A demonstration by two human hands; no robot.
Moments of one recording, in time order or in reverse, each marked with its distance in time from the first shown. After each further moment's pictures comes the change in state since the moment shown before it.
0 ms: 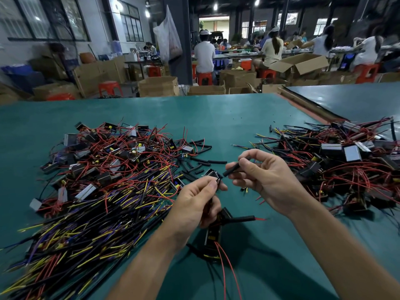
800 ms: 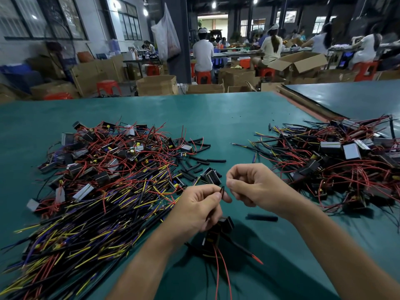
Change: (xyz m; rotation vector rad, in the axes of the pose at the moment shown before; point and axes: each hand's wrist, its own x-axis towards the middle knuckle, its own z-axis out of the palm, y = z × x) left_hand -0.002 0.003 0.002 0.190 -0.075 0.004; right_hand -0.005 0.007 0.000 -0.598 -0.207 0.047
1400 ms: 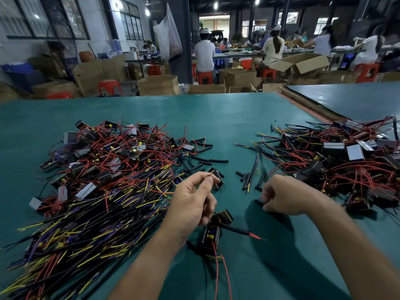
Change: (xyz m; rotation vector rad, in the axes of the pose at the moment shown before) left_hand 0.003 -0.004 -0.005 -0.110 0.227 -0.014; right_hand -0.002 0.031 -0.049 -1.042 -0.026 0.395
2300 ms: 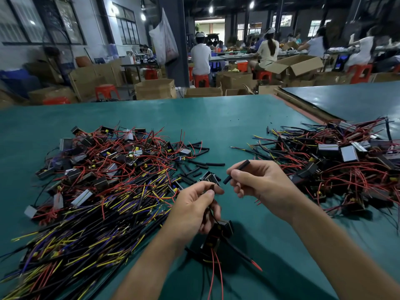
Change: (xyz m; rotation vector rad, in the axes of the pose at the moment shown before) left_hand -0.003 0.003 0.005 0.023 -0.112 -0.058; right_hand -0.015 -0.053 -0.003 1.479 0.116 -0.338
